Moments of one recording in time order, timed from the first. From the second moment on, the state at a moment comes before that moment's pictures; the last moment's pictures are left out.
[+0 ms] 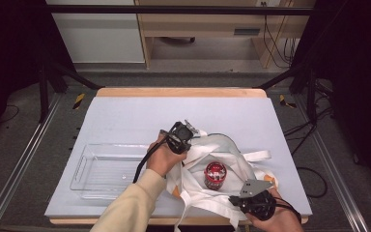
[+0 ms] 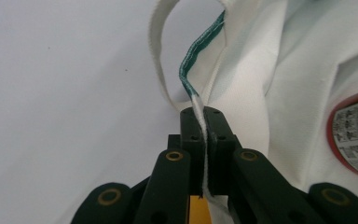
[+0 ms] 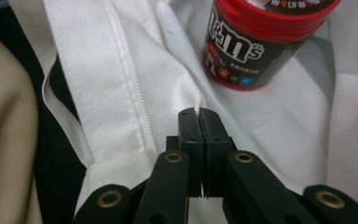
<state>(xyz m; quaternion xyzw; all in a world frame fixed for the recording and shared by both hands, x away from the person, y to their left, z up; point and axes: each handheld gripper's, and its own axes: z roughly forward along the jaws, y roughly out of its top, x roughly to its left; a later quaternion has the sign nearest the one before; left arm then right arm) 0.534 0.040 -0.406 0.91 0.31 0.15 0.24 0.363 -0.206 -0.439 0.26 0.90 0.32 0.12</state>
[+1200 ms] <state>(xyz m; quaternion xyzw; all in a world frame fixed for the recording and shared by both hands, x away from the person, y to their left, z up) 0.448 0.111 -0.371 0.85 0.30 0.18 0.40 0.413 -0.179 -0.361 0.31 0.87 0.33 0.16</state>
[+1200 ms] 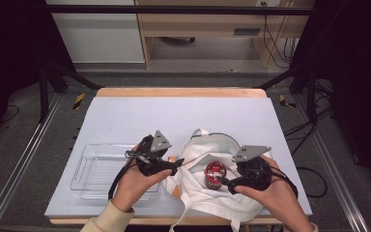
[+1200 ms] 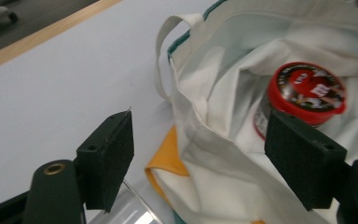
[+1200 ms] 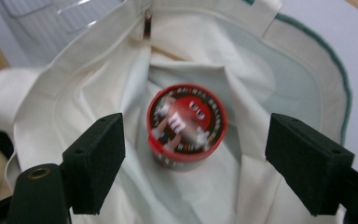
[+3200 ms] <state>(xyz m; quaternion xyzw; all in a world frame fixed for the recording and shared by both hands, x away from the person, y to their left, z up) 0.426 0.201 -0.377 0.83 0.36 0.20 0.38 0.447 -0.135 -0.416 0.35 0.89 0.26 0.11</state>
